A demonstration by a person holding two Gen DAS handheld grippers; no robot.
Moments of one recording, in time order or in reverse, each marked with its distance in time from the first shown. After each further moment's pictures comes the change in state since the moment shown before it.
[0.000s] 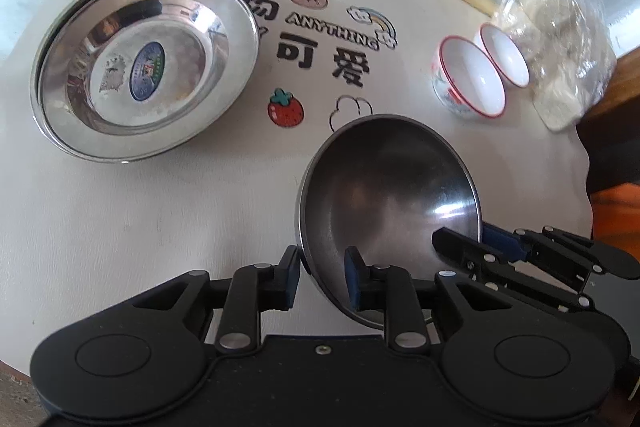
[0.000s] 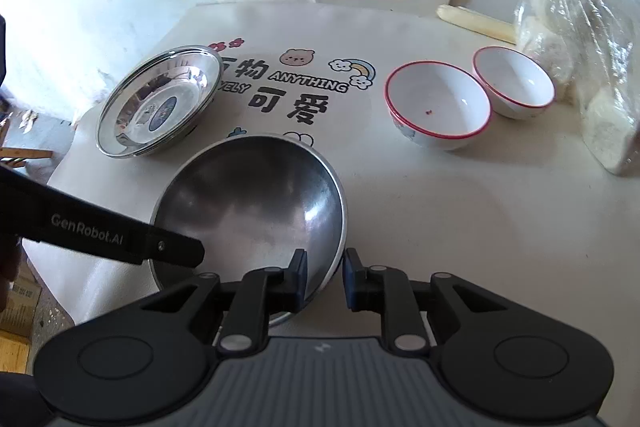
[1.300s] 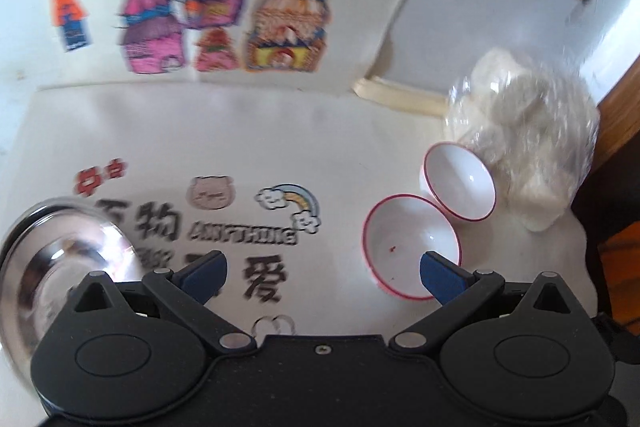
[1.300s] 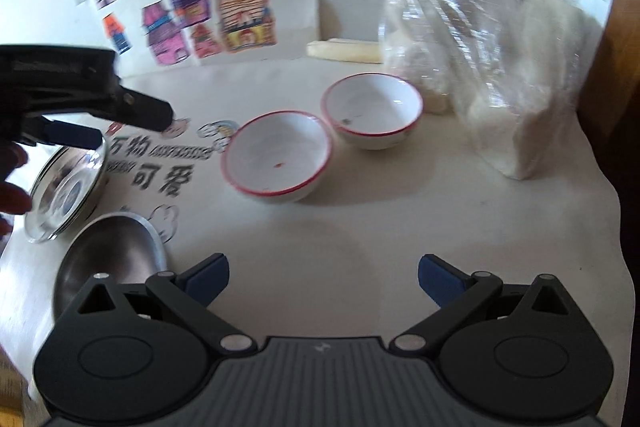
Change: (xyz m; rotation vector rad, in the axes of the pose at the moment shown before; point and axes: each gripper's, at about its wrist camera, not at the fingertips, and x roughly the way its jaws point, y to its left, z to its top) left arm 0.019 -0.093 0.116 0.214 -0.218 0.042; right arm -0.013 -0.104 0.006 0.195 -0.127 -0.113
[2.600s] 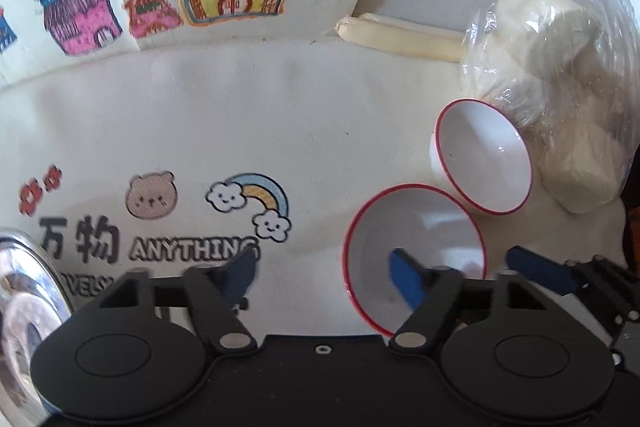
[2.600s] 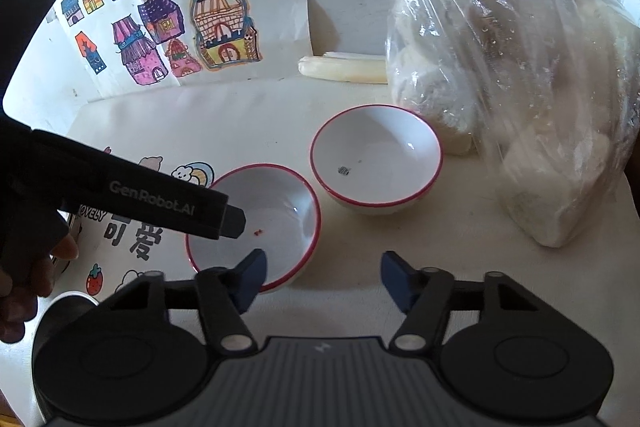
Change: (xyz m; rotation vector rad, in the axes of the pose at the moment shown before) left arm 0.071 -0.021 0.023 0.042 0.185 0.030; right arm 0.056 -0.010 0.051 0.003 0.020 0.031
